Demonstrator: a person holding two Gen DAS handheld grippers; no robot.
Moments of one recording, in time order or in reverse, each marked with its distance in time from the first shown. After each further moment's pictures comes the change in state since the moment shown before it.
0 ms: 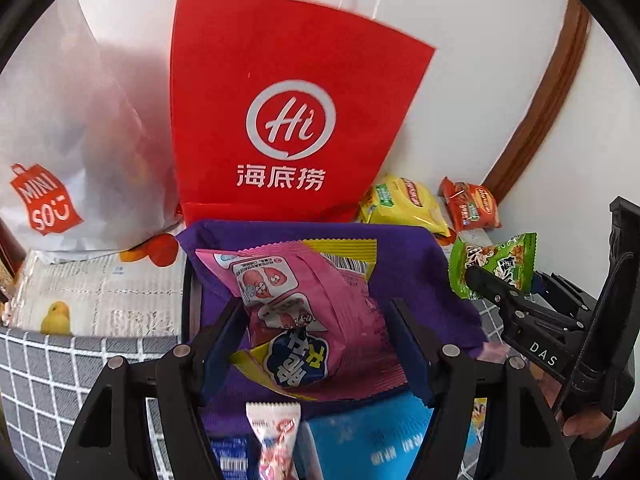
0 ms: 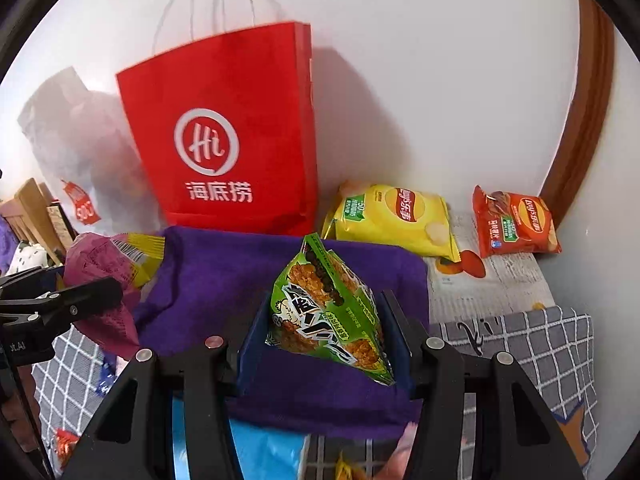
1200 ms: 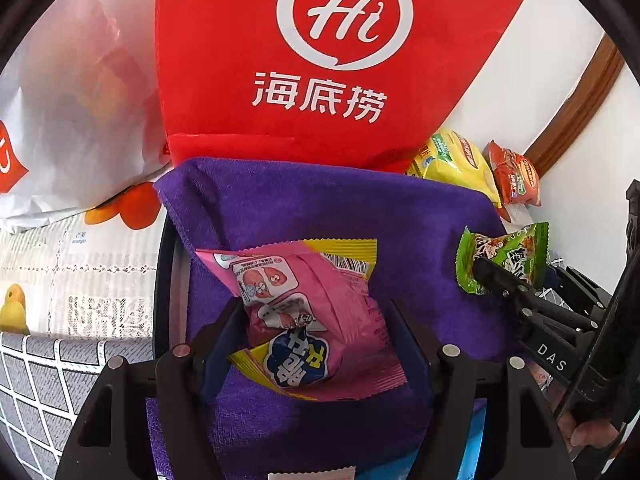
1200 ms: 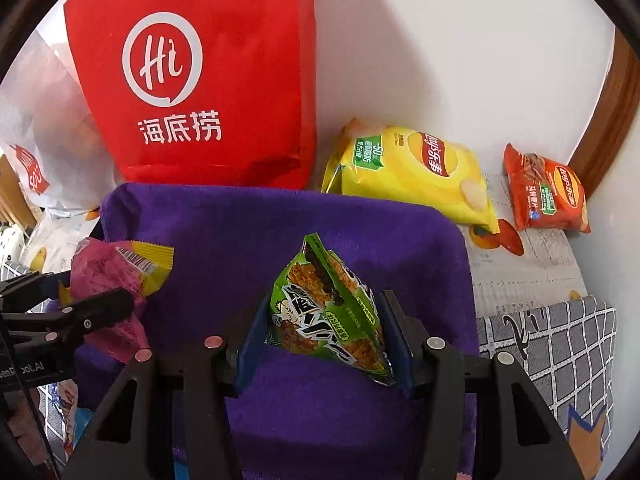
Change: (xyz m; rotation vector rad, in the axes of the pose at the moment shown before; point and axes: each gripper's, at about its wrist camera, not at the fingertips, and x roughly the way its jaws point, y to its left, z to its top) left arm 0.092 0.028 -0.008 -0.044 0.152 0.030; right arm 0.084 0.013 -0.013 -0.019 0.146 -0.050
